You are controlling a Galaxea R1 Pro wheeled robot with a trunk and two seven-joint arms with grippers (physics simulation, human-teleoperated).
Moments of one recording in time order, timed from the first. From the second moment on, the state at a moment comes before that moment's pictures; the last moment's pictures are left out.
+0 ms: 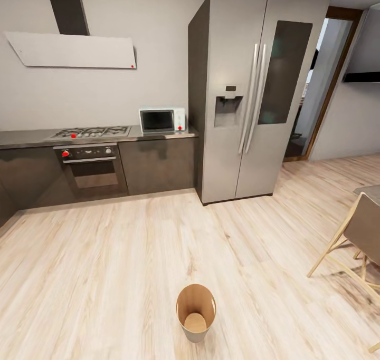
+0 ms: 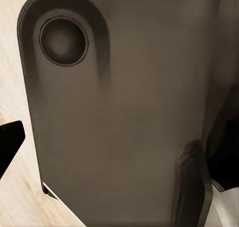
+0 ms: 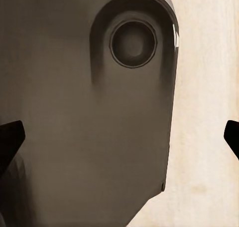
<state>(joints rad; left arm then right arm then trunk) -0.01 -0.05 0.00 -0.06 0.00 -0.04 0.00 0.00 0.01 -0.01 -0.10 0.01 0.00 -0.01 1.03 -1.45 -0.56</state>
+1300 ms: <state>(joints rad) -0.01 -0.06 0.00 -0.06 0.00 -0.04 0.00 0.00 0.01 -0.01 -0.10 0.01 0.00 -0.01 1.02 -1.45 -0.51</state>
